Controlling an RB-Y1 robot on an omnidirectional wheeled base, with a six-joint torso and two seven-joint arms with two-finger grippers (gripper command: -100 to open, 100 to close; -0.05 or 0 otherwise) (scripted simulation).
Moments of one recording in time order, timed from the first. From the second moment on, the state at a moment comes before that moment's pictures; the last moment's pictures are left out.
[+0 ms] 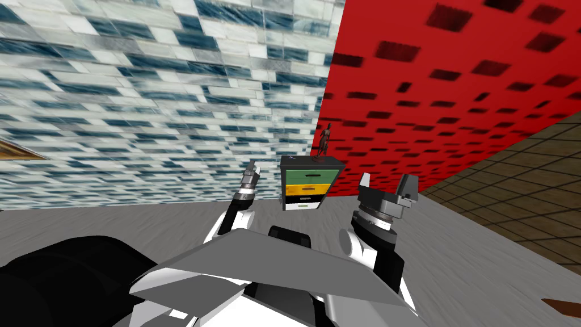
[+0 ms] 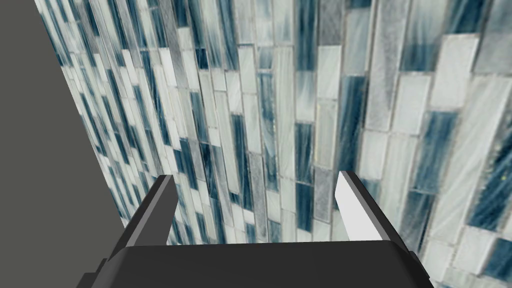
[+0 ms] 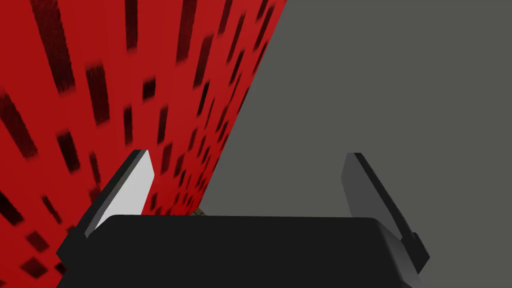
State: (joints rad) left arm 0.51 -0.01 -0.02 -2.27 -0.08 -0.36 -0.01; right arm 0.47 0.04 -0.02 -2.31 -0.08 -0.63 0.04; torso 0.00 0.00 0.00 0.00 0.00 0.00
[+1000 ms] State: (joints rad) left arm 0.51 -0.01 -0.02 -2.27 -0.08 -0.36 -0.01; right arm 0.47 0.04 -0.02 -2.31 -0.08 -0.63 0.04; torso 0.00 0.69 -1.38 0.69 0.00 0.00
